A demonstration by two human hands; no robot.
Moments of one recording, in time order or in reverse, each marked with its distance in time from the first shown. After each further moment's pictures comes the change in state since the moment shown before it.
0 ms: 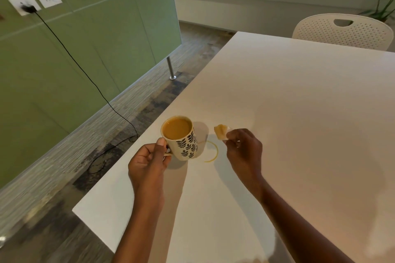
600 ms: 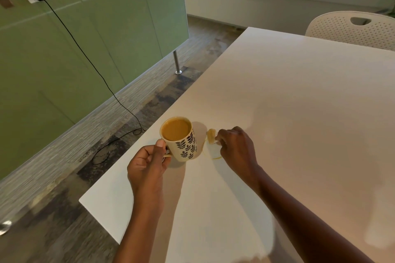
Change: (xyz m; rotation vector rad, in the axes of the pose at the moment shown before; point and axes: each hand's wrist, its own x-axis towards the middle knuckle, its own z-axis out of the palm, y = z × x) left_hand 0.001 -0.005 -0.021 0.030 0.085 -0.029; right_hand 0.012 -0.008 0.032 -0.521 -0.290 -0.294
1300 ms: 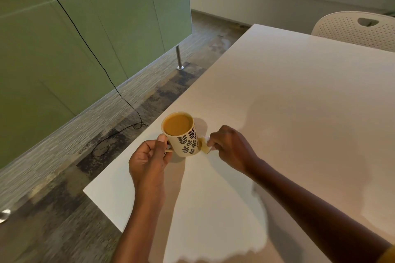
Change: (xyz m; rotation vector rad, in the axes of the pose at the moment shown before) left_hand 0.006 -0.003 -0.012 -0.011 0.012 -0.006; right_hand 0.003 -0.012 -0.007 0.081 -0.259 -0.301
